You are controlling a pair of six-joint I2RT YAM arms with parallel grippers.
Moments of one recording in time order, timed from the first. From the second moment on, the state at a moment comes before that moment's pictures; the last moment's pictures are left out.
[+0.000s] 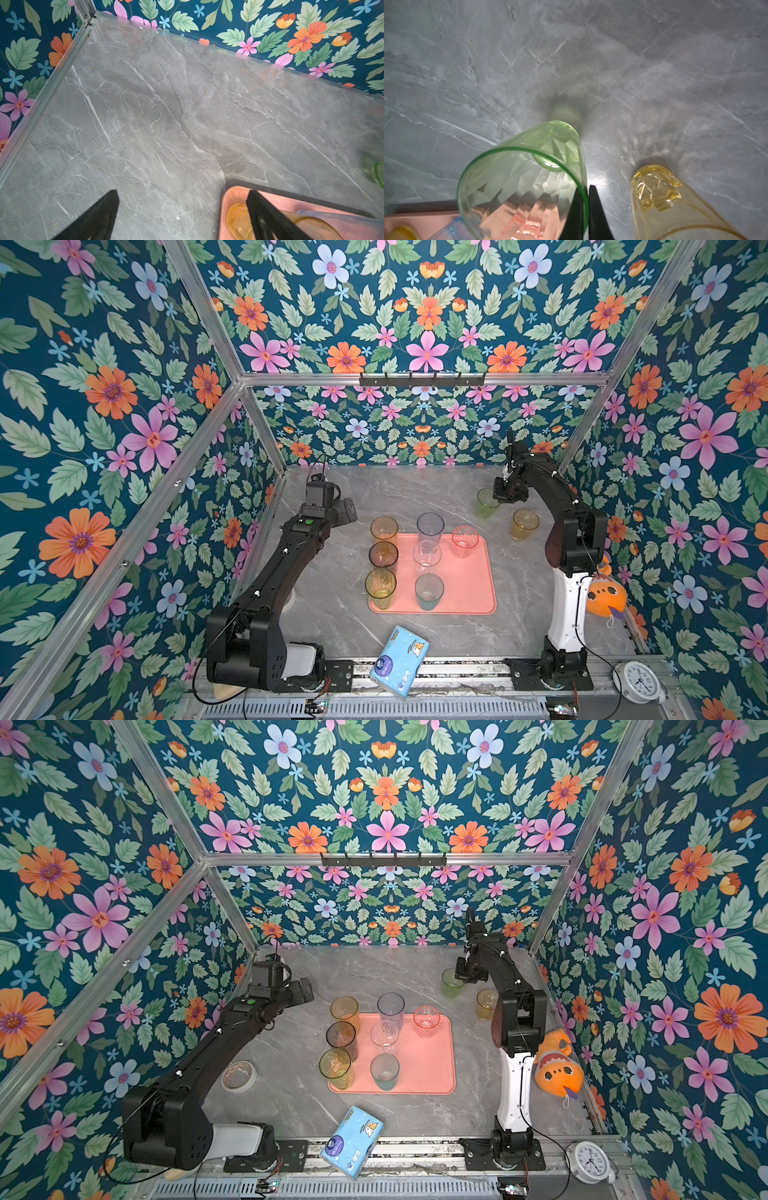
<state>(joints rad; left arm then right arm) -0.19 1.35 1.06 -0.42 -0.13 -0.33 0.07 2.19 2.05 -1.11 -0.04 0.28</state>
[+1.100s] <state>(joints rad) -0.19 1.36 1.07 -0.42 -0.11 -0.33 0.08 1.76 1.73 -1.19 -0.02 0.27</state>
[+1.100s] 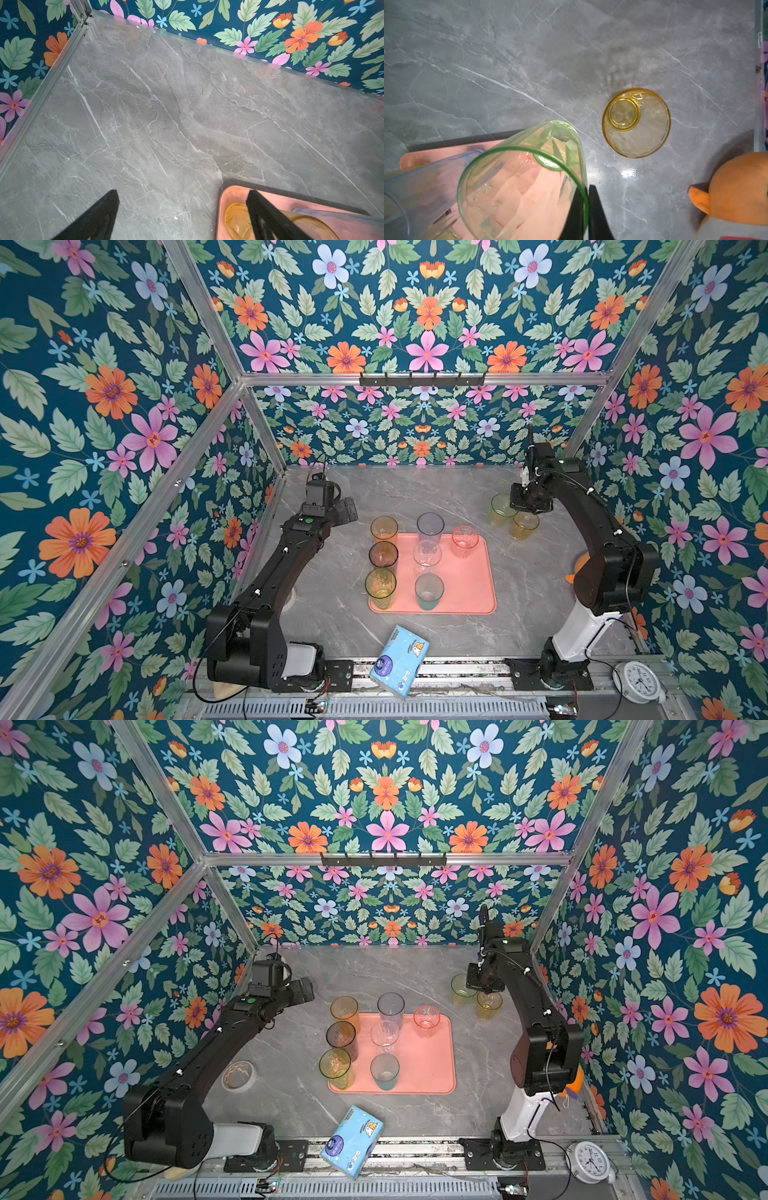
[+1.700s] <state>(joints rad) -0.19 1.36 1.06 -0.42 -0.09 -0.34 0.19 1.54 1.44 -1.18 0.04 0.31</state>
